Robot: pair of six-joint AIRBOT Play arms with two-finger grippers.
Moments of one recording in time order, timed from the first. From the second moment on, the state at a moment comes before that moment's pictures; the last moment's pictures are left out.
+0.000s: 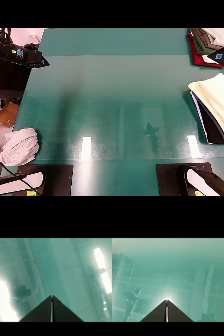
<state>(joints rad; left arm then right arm) 0.09 -1.35 1.66 1.07 -1.36 -1.25 -0.26 -0.99 1.51 -1.02 1.37 1.44</state>
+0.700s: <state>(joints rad) 0.09 -1.35 1.66 1.07 -1.36 -1.25 -0.26 -0.99 1.51 -1.02 1.38 1.44</state>
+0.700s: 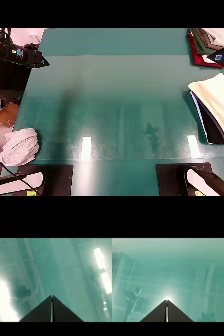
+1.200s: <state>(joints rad) 0.09 -1.27 1.64 1.19 -1.44 -1.38 -0.26 -0.99 1.51 -1.02 1.39 1.44</state>
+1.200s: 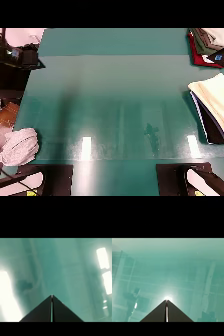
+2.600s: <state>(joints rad) 0.09 -0.85 0.70 1.87 -1.43 -1.64 -0.26 -0.99 1.51 -1.02 1.39 1.44</state>
